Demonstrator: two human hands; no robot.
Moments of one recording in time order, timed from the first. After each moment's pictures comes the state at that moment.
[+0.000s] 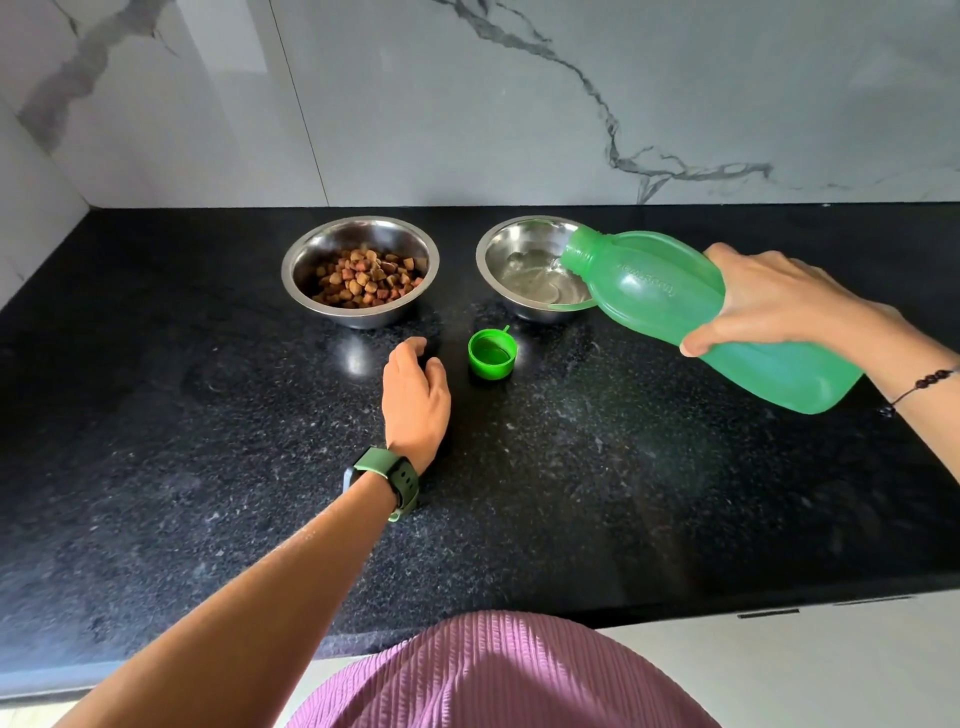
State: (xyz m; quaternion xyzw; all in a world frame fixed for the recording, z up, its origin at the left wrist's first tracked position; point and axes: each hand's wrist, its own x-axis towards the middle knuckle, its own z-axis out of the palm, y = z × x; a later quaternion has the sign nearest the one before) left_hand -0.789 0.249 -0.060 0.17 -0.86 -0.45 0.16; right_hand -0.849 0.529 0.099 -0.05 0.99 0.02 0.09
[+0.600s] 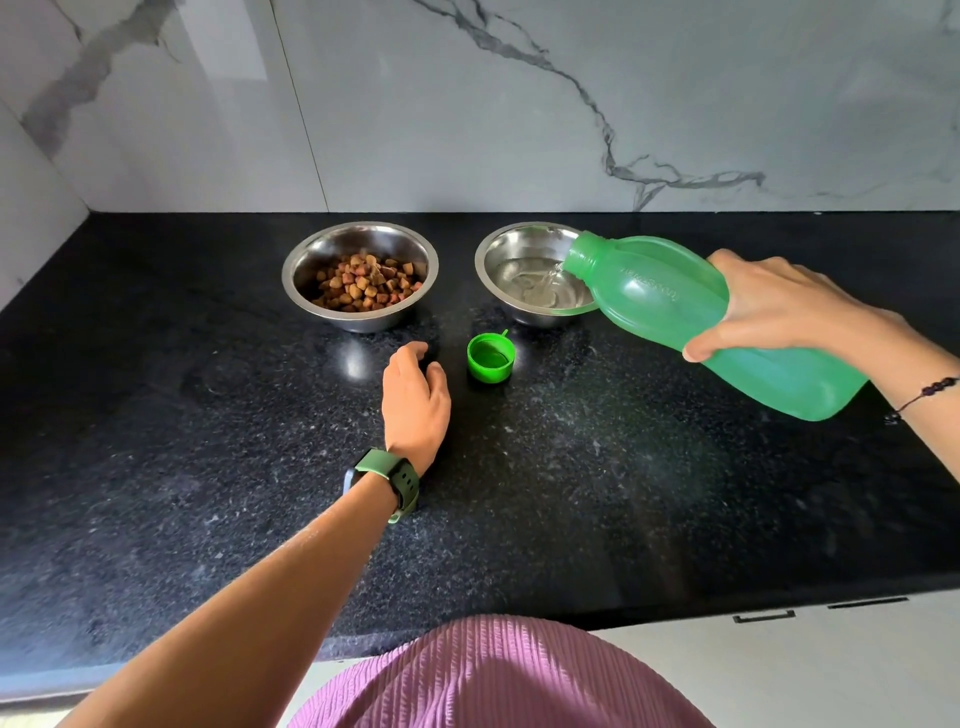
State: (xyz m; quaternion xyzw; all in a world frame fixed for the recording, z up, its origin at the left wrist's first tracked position) left_hand -0.789 0.249 -0.061 0.17 -0.86 -0.45 0.16; right_hand -0.844 0.532 0.102 -0.04 0.99 0.02 0.09
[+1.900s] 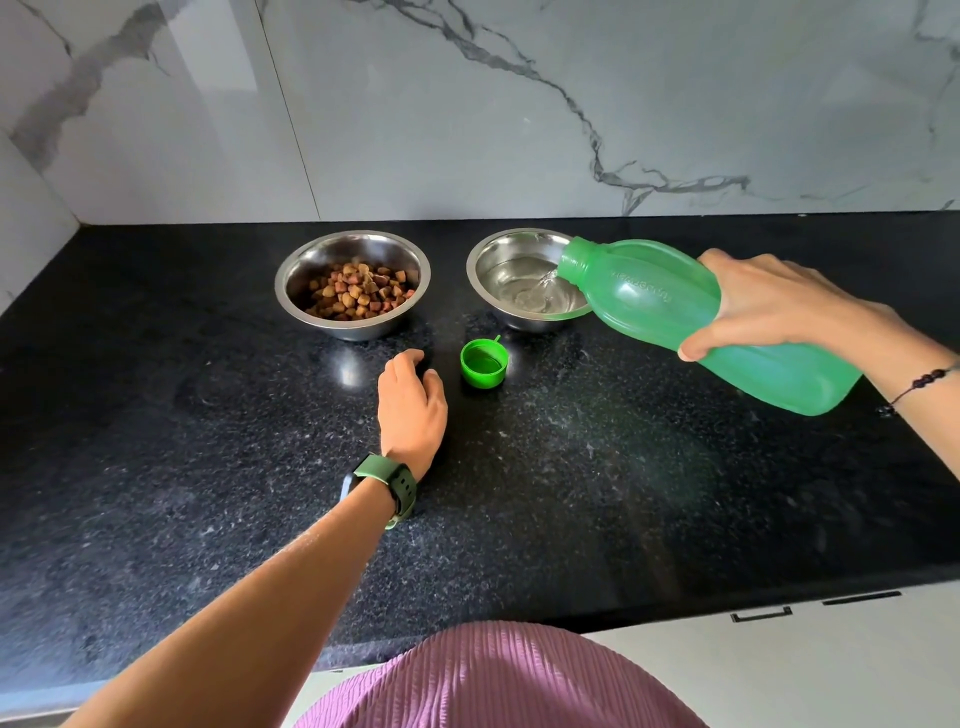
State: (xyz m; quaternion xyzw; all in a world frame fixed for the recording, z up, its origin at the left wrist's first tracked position) left_hand -0.789 0.251 -0.057 0.17 -0.88 -0.42 0.15; right_hand -0.844 0.534 0.108 -0.06 0.99 0.02 0.08
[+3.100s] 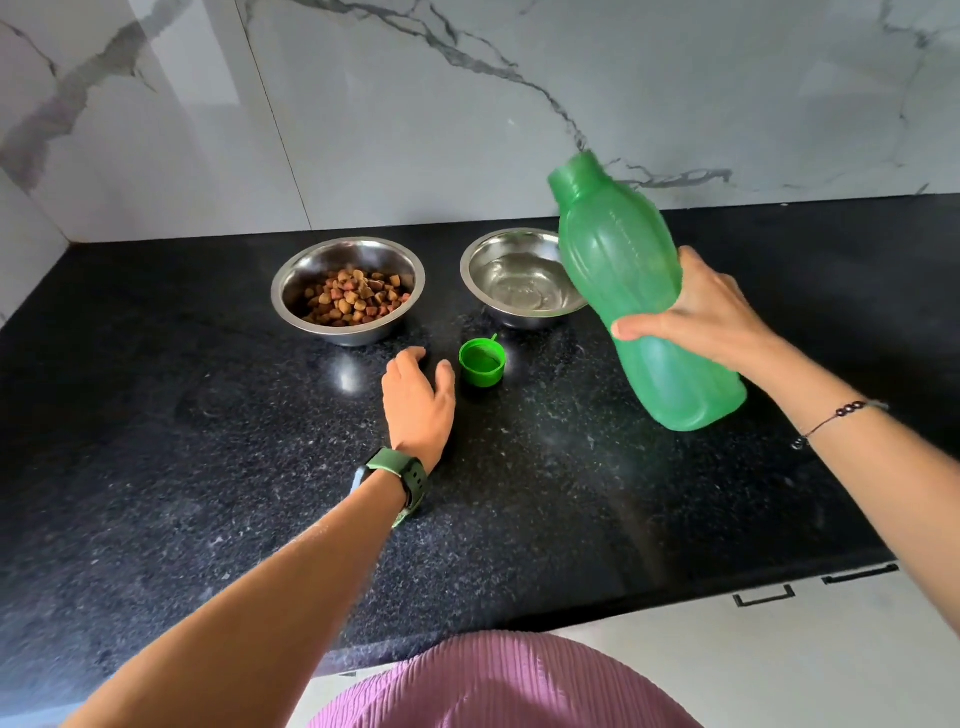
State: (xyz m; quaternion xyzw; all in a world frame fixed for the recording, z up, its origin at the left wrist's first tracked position) left_hand -0.791 0.256 -0.048 0.17 -0.87 -0.44 0.15; right_hand -0.829 0.505 0.073 0.00 0.95 -0.31 0.01
